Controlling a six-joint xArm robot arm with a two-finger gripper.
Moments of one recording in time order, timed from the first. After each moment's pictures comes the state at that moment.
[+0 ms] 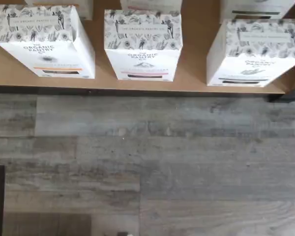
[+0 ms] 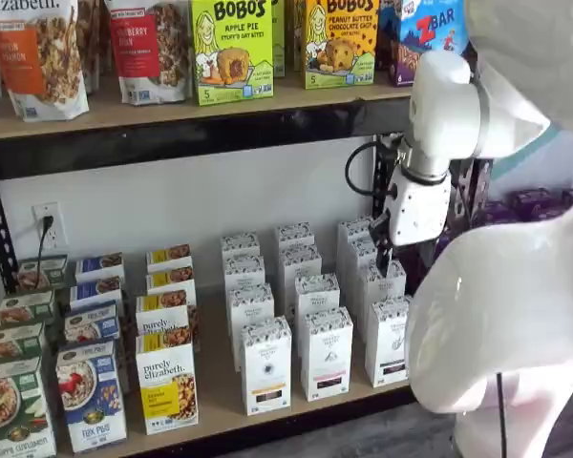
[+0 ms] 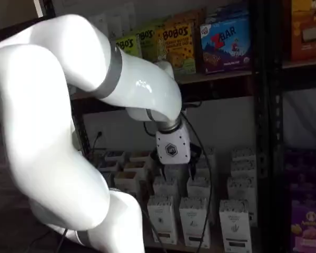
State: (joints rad) arm -0.20 -0.53 -0.36 0.03 0.75 -0.20
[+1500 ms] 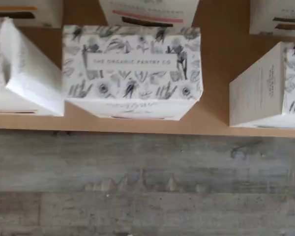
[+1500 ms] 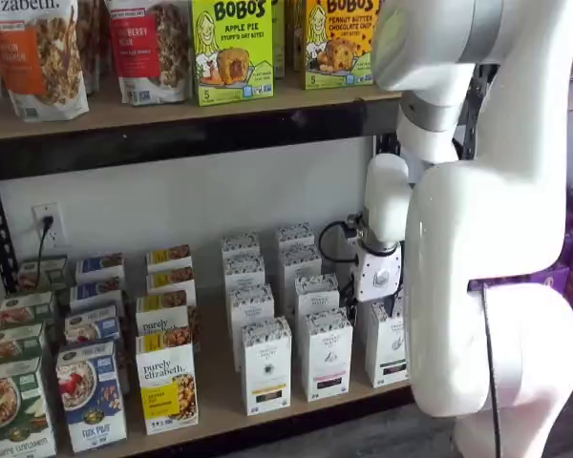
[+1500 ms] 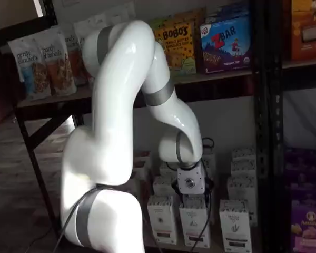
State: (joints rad) arm -0.15 0.42 -0.76 -0.04 0.24 -0.11
